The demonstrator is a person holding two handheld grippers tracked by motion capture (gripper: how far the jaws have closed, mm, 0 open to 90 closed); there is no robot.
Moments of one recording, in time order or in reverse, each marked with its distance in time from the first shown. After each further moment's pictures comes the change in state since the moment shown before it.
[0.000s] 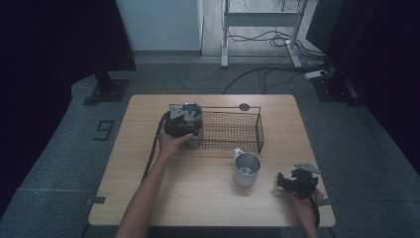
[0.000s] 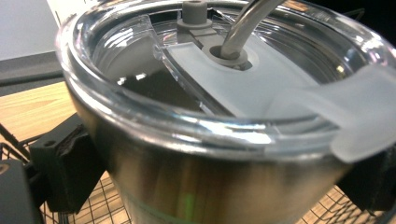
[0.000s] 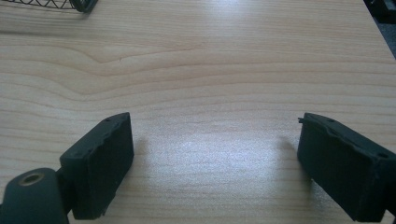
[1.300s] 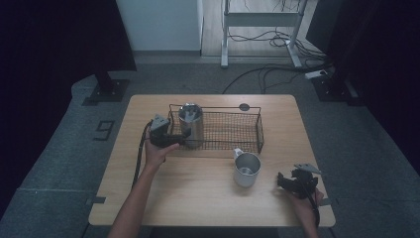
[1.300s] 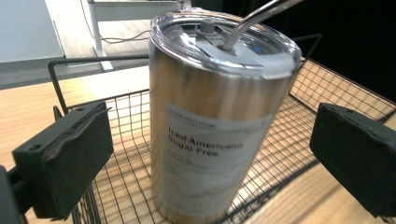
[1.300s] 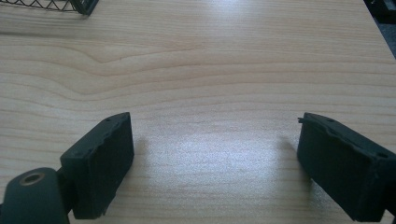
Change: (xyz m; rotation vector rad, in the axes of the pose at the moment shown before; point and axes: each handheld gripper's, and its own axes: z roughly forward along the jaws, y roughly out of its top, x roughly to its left) left arm 0.006 -0.019 -0.063 -0.081 -0.041 -0.055; right arm 0.000 0.000 0.000 0.000 0.000 0.003
